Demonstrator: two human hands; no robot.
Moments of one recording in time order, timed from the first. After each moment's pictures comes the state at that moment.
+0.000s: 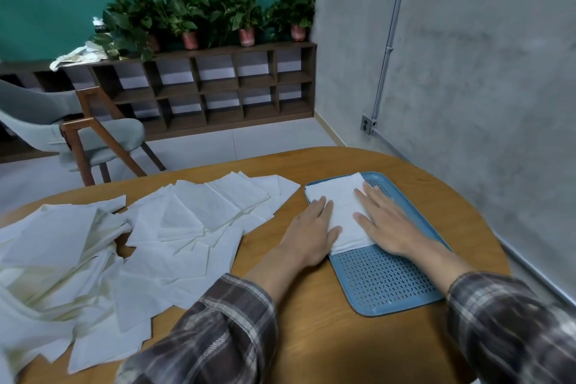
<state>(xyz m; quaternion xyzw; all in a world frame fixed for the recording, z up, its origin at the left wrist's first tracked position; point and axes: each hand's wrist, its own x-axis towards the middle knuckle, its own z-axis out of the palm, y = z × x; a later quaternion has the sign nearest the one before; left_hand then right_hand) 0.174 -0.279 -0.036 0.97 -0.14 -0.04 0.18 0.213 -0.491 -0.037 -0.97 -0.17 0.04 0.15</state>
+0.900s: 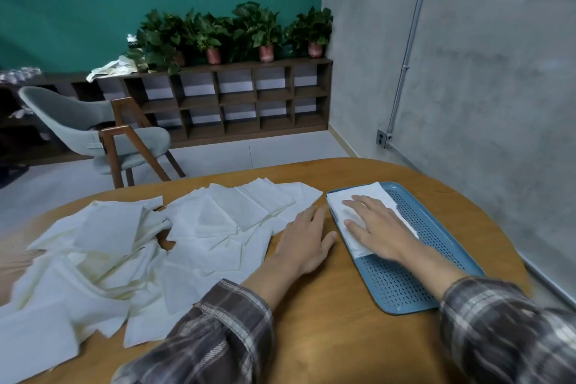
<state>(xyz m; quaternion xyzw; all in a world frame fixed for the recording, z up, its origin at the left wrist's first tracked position) 0.136 -0.229 -0.023 0.97 -0.09 0.03 0.21 0.186 -0.432 -0.013 -0.96 -0.23 -0.02 0.17</state>
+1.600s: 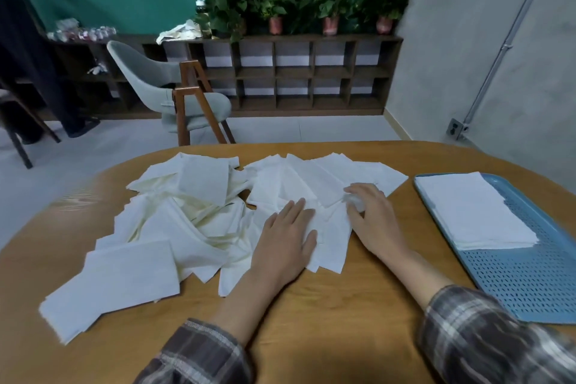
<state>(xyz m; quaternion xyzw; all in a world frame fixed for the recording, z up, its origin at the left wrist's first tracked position) 0.041 -0.053 -0.076 0.98 0.01 0.12 0.18 0.146 -0.242 -0.056 -0.90 -0.23 -0.09 0.36</state>
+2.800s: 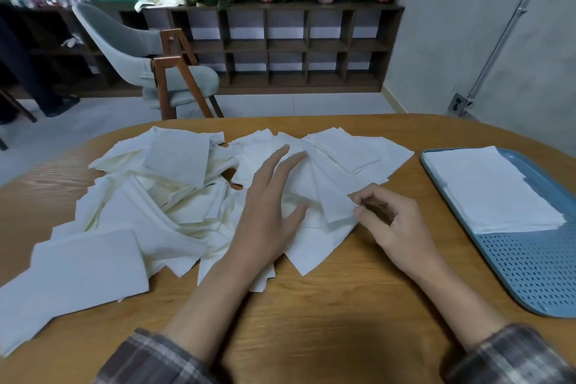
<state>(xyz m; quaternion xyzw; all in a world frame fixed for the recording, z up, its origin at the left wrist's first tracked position) 0.037 -0.044 -0.054 0.89 -0.04 0.27 0.37 0.103 -0.267 -0.052 -0.78 -0.30 -0.02 0.55</state>
